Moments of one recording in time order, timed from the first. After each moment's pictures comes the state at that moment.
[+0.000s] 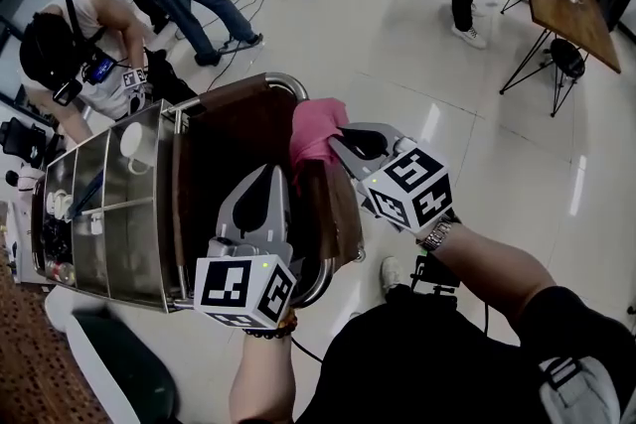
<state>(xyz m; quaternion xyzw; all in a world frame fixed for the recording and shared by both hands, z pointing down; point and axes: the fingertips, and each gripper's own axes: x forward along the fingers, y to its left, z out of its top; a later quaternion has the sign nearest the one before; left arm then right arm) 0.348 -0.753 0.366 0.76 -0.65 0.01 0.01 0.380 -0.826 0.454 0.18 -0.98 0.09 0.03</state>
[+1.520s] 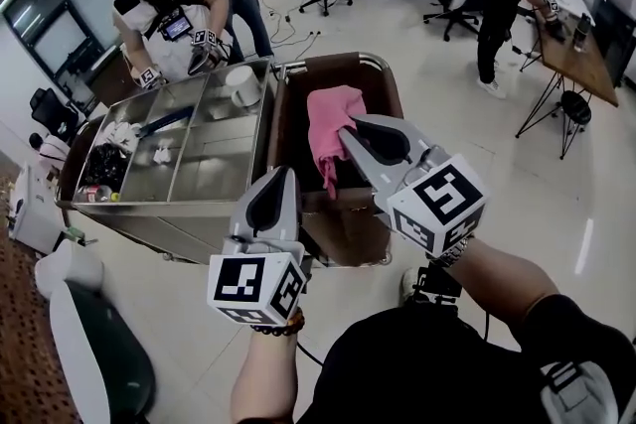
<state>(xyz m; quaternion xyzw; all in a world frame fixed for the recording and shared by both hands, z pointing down) 0.367 -0.449 0.334 0.73 -0.68 -0.04 -0.10 0.422 -0.498 0.306 0.14 -0.98 -0.08 -0.12</state>
